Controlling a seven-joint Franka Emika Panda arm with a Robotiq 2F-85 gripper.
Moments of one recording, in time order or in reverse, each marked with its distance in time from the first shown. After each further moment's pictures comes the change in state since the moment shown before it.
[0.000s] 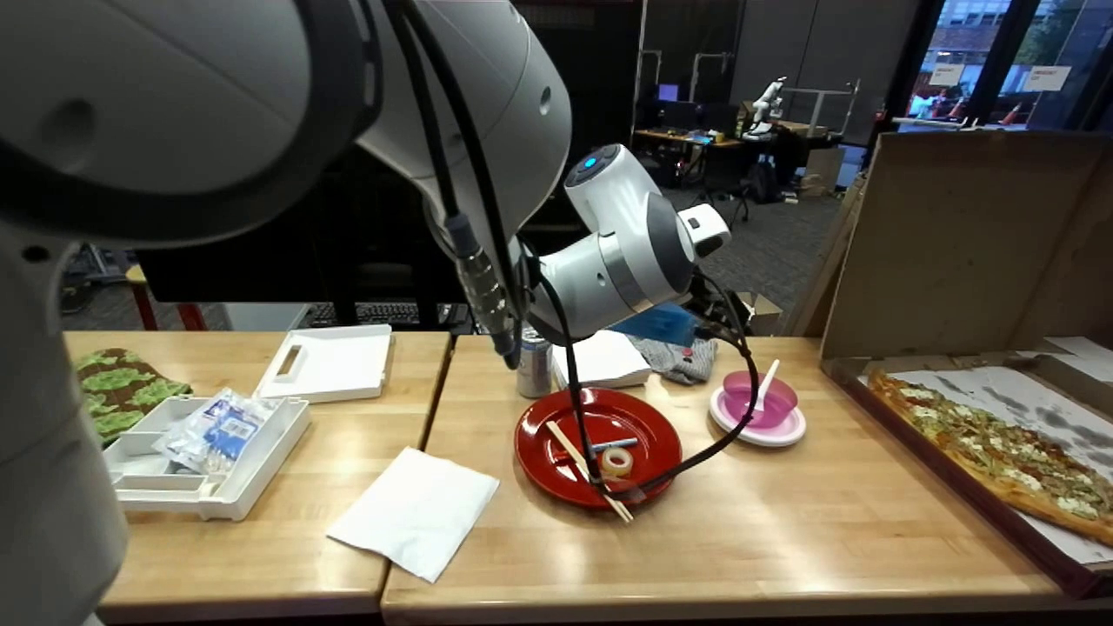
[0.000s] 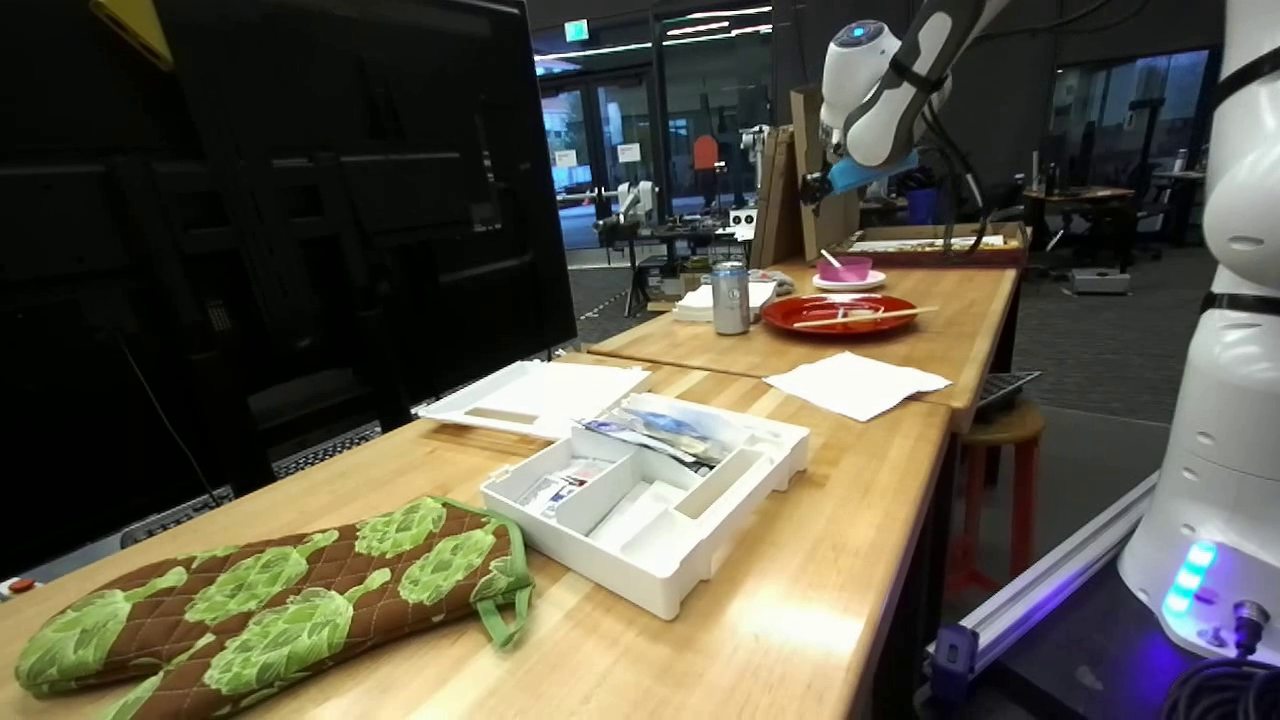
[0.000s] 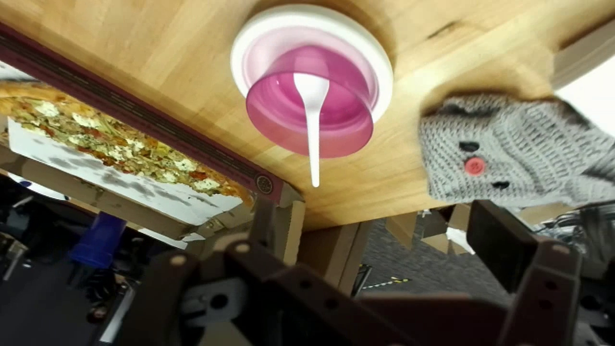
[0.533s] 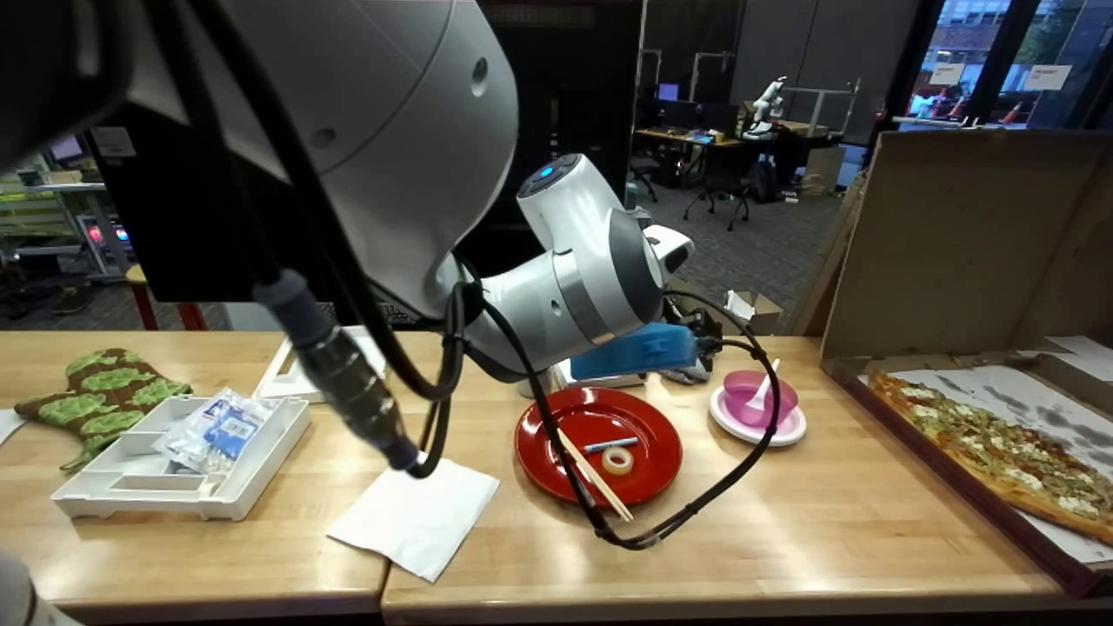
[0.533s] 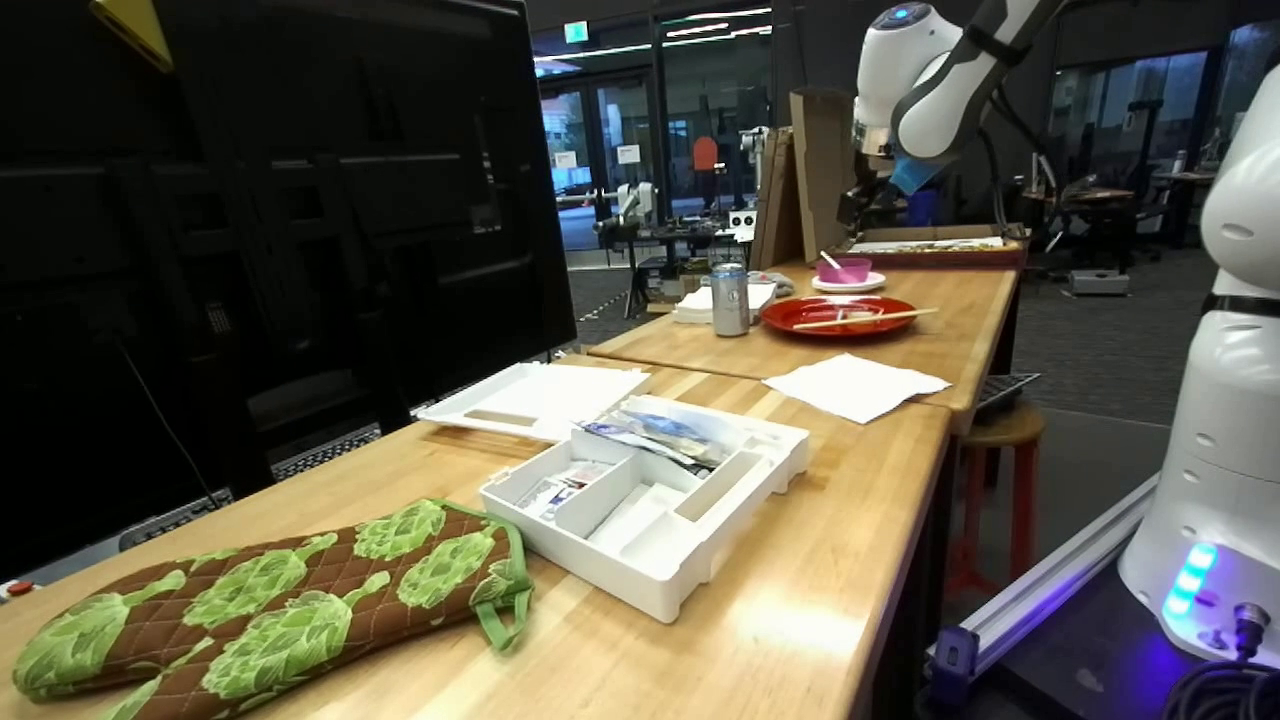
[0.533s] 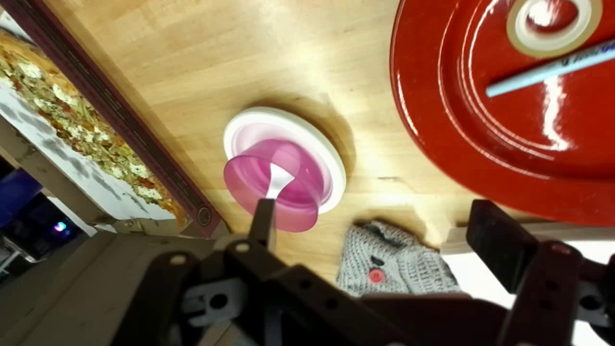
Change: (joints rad) arm -0.019 -0.265 0.031 -0.289 -0.121 -0.075 -0.368
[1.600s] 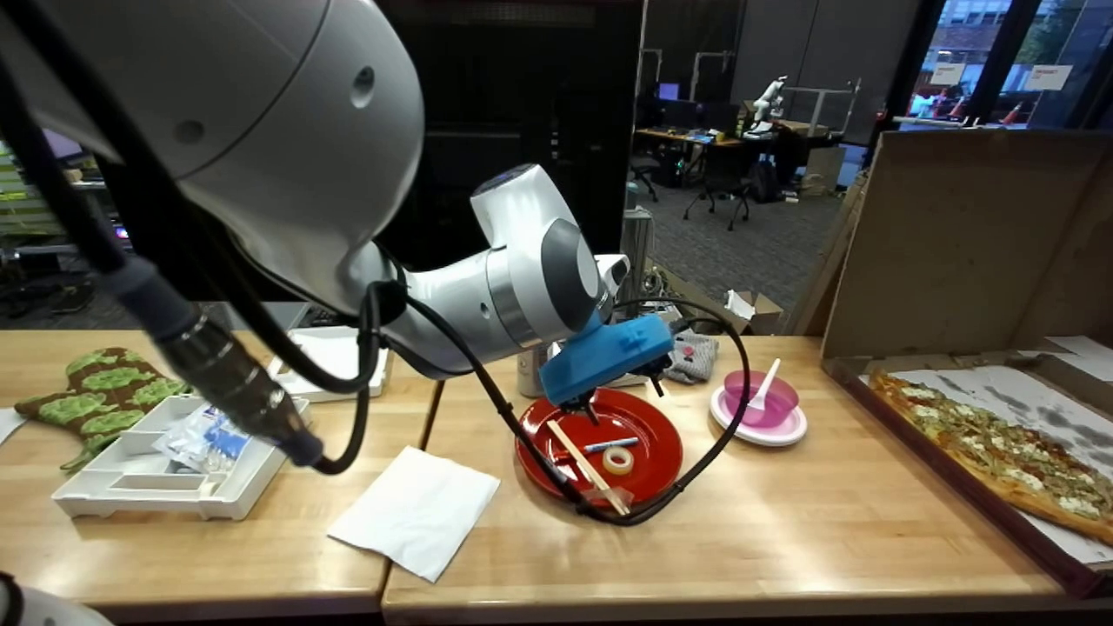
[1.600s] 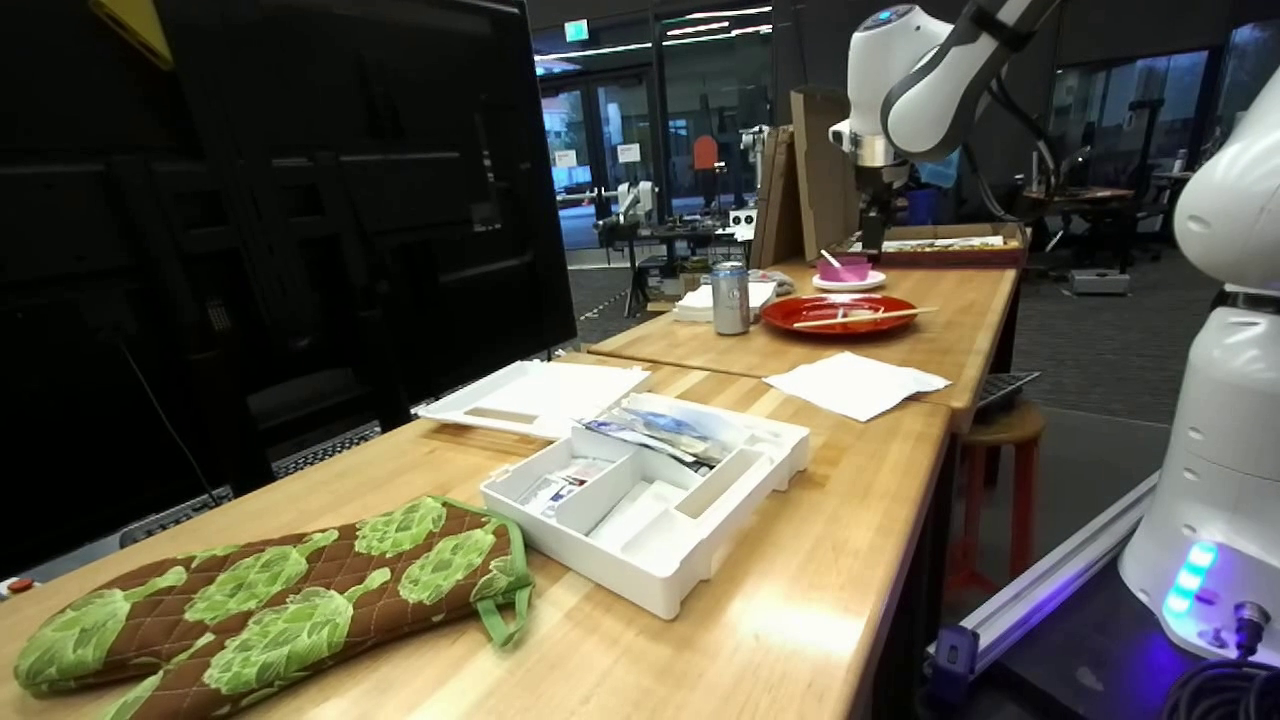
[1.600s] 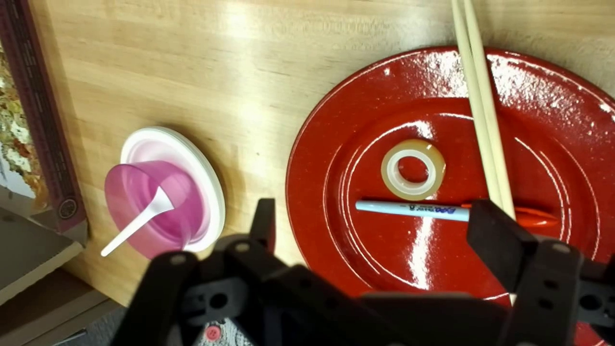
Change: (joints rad) arm -0.146 -0.097 0.245 -0.129 0.139 -0.183 -0.503
